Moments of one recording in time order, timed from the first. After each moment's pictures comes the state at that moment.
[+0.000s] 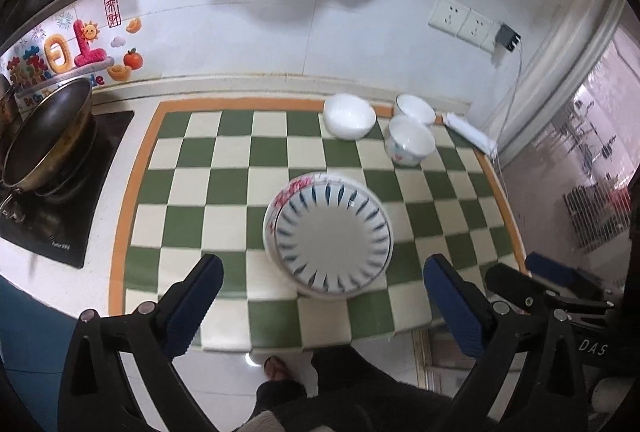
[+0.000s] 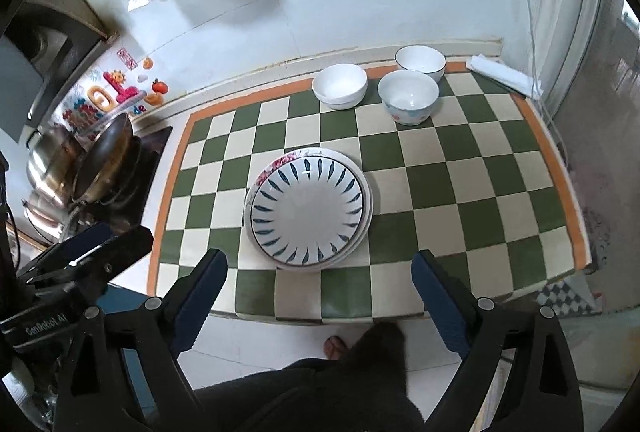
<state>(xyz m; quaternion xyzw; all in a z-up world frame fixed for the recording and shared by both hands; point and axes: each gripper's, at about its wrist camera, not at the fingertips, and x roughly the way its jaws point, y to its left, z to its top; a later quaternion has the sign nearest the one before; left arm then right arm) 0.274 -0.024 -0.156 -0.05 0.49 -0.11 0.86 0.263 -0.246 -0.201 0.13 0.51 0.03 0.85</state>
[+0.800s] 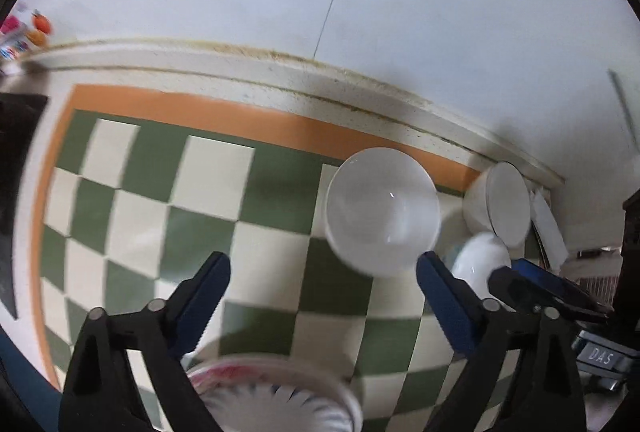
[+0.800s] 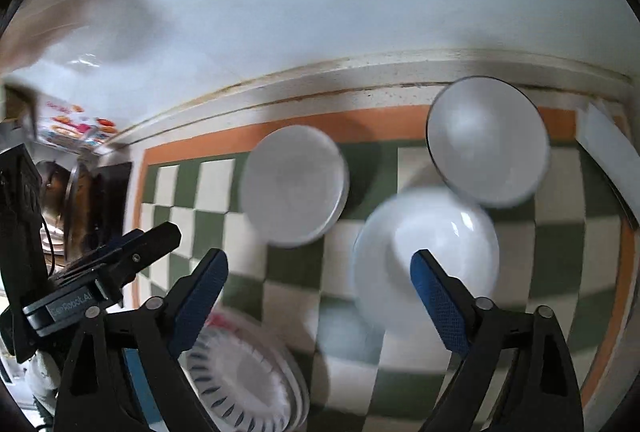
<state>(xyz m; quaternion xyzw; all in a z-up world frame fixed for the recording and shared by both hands) 0.609 -0.101 -0.304 -0.14 0.63 -0.02 0.77 0.666 -0.369 -0.352 0.15 0.63 0.12 0.75</state>
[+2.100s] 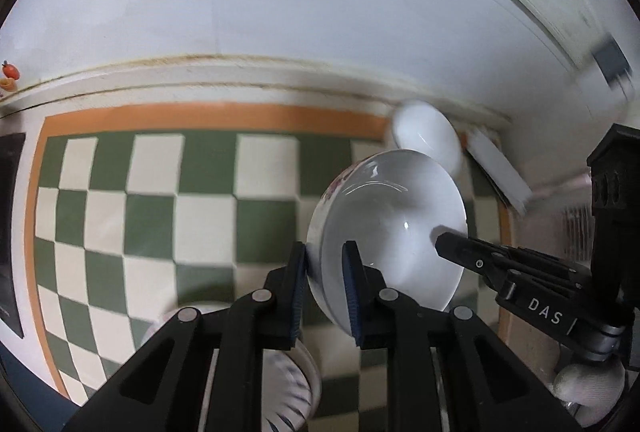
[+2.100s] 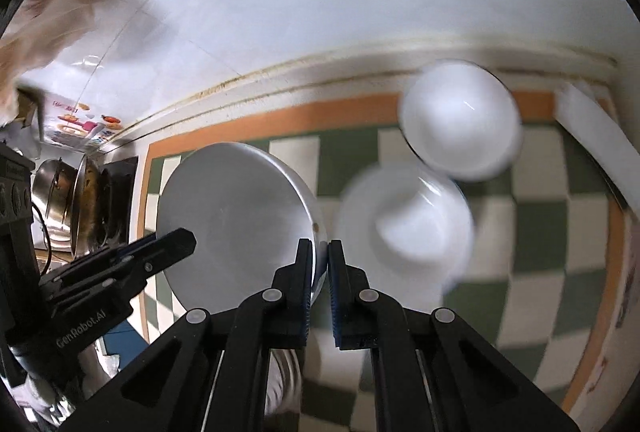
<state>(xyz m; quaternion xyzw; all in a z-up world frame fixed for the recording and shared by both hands) 0.543 -0.171 -0.243 -0.08 0.62 -0.12 0.77 0.609 -0.391 -0.331 0.17 0.62 0.12 0.75</state>
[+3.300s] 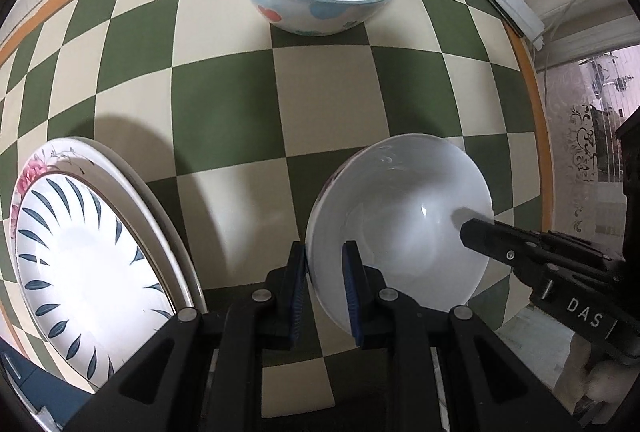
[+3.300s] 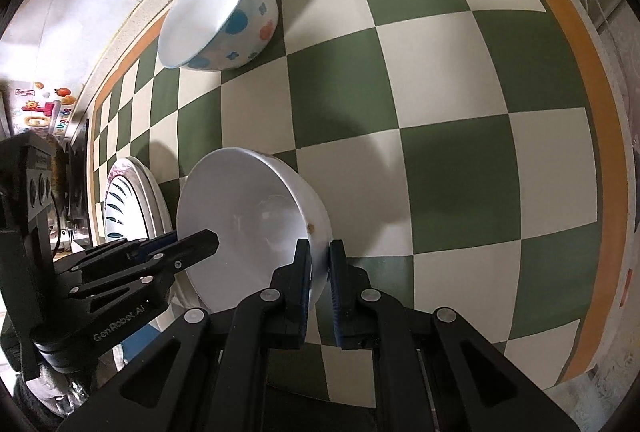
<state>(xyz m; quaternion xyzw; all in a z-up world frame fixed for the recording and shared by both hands) 0.437 -0.281 -0.368 -0.01 0.72 -0.15 0.68 0.447 -0.489 -0.442 0.21 0.69 0.07 0.69</state>
